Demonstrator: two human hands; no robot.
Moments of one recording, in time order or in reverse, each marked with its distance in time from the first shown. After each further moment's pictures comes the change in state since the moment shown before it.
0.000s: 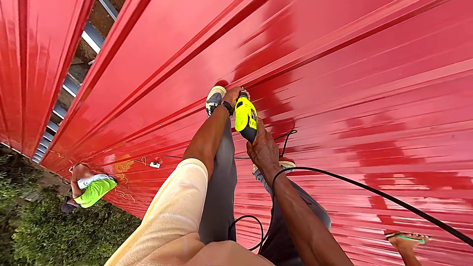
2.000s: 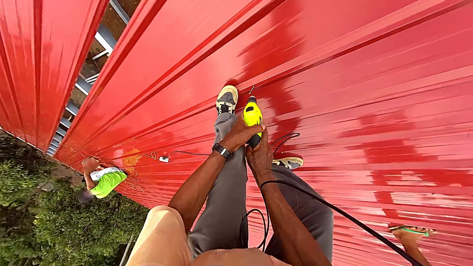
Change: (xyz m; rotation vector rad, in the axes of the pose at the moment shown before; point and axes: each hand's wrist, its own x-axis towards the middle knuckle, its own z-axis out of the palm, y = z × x) left_hand -0.188 -0.063 -0.038 0.237 -0.228 0.276; right_hand -0.025 -0.043 0.043 0.217 0.097 0.219
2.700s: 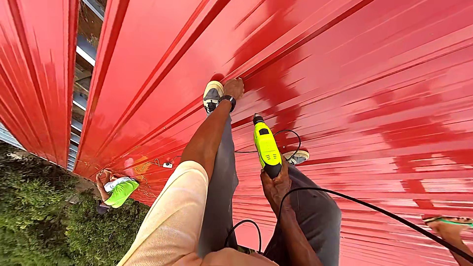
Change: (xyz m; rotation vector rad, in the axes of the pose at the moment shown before) left_hand 0.235 -0.007 -0.004 0.498 0.315 -0.122; right_hand -0.066 0.119 -0.017 0.393 0.030 0.156
